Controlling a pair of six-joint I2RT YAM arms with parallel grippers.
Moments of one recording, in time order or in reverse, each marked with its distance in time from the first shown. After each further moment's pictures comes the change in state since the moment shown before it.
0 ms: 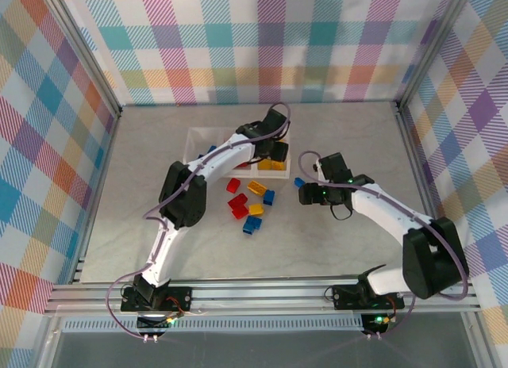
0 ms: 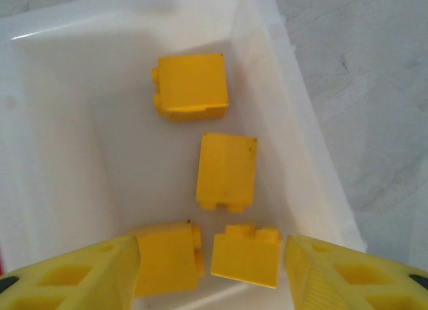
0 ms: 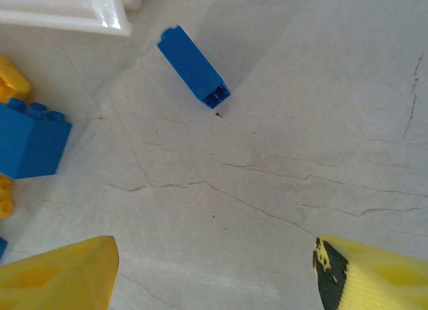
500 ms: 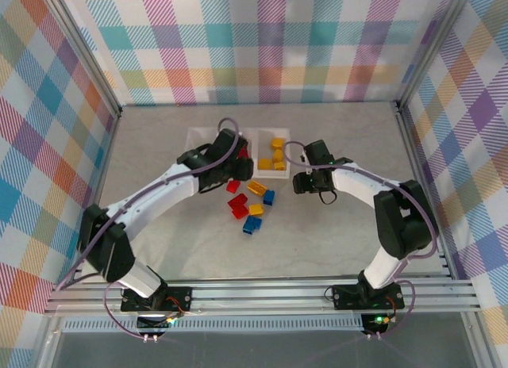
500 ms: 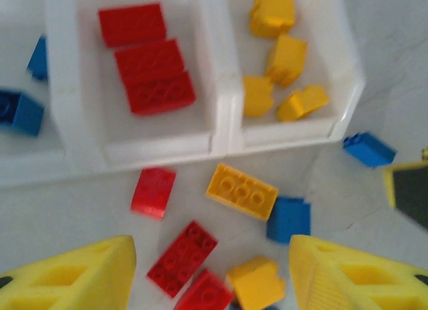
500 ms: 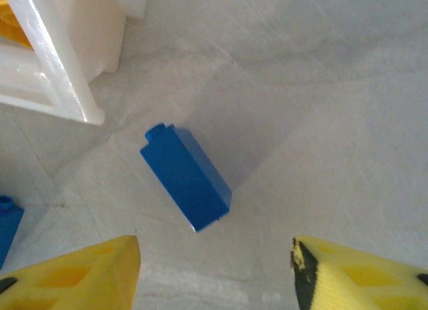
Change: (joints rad) left arm 0.001 -0.729 -0.719 0.053 -0.052 -0.165; right arm 0.016 0.302 0.208 0.034 0.060 -0.068
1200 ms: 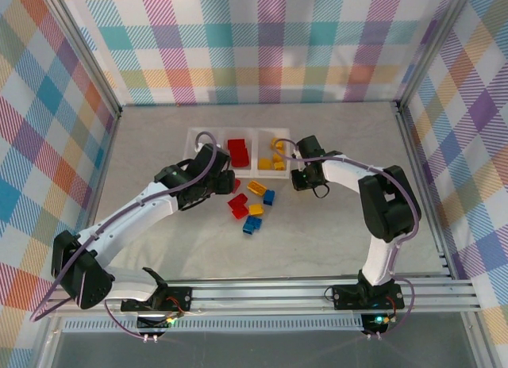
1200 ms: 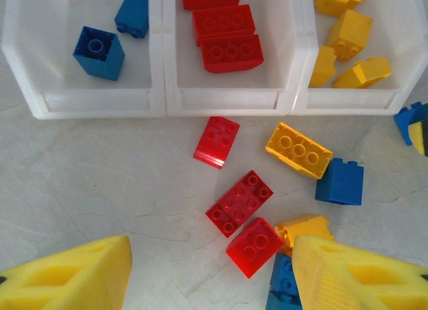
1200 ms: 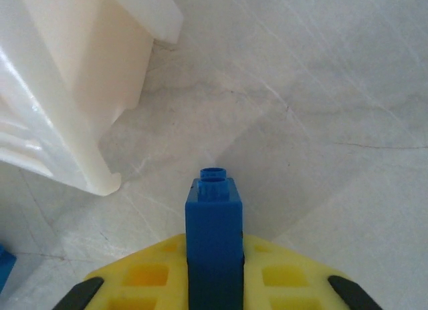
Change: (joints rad) left arm 0.000 -0.198 -0.124 -0.108 -0.092 -0.067; right arm 0.000 0.155 0.118 -0.014 -0.063 -0.065
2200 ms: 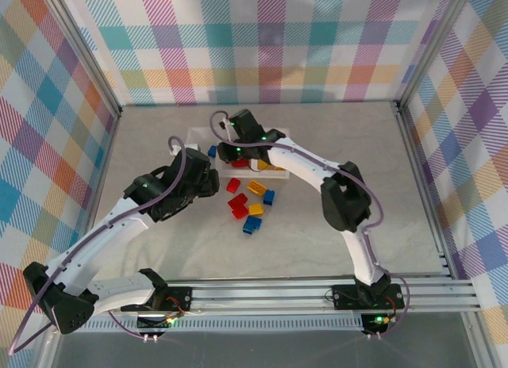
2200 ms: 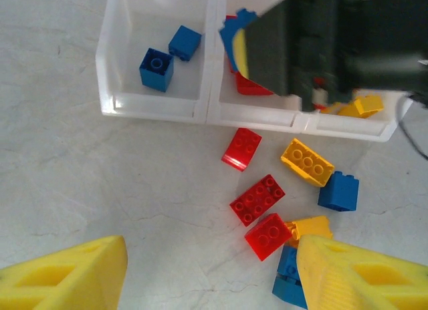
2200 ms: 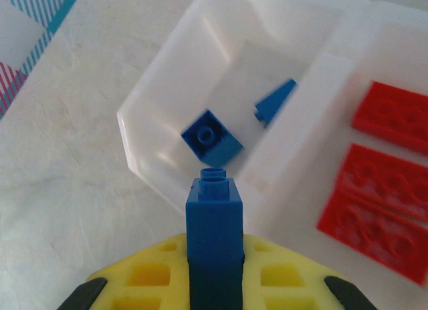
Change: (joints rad) left arm 0.004 -0.196 0.004 -0.135 -0.072 -0.077; right arm 0.321 0.359 0.782 0.014 -0.134 0.171
